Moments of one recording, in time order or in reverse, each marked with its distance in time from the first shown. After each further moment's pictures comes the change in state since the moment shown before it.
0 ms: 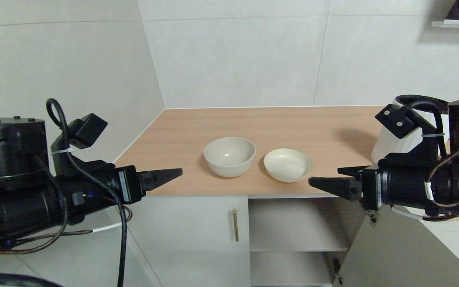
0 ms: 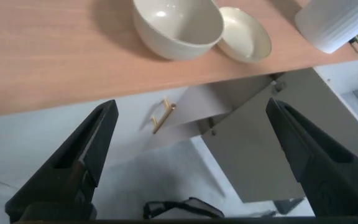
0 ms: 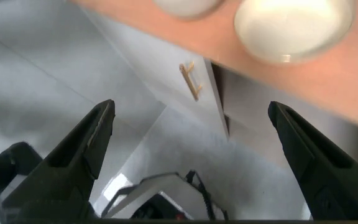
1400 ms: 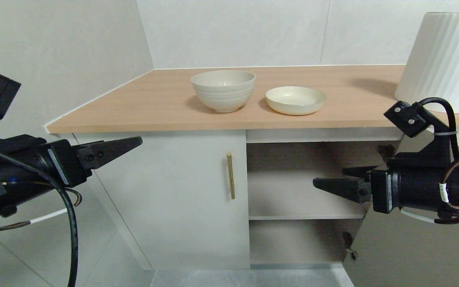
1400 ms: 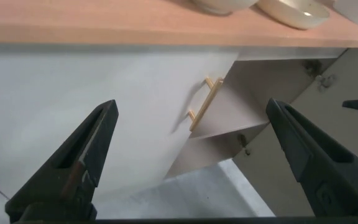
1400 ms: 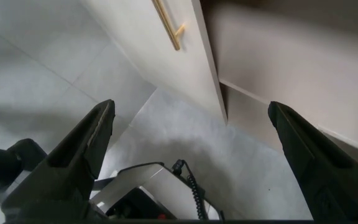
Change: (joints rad) left arm 0.087 -0.199 -0.014 0.002 -0.001 0.054; right arm 0.018 -0.041 -0.006 0.065 -0.003 0.006
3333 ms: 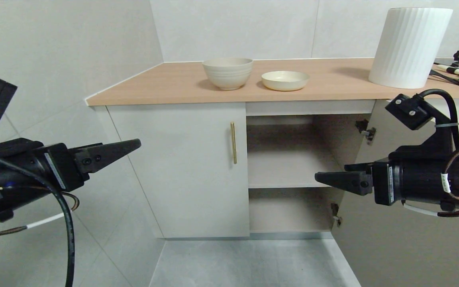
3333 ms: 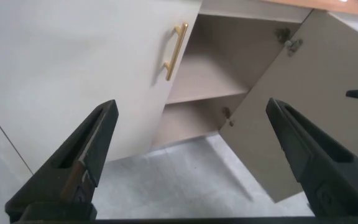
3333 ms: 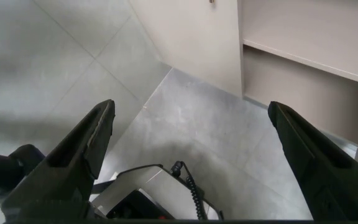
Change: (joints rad) left arm -0.001 -0.022 0.015 -0.002 0.003 0.000; right arm -0.010 0.002 -0.058 0.073 -0.006 0.009
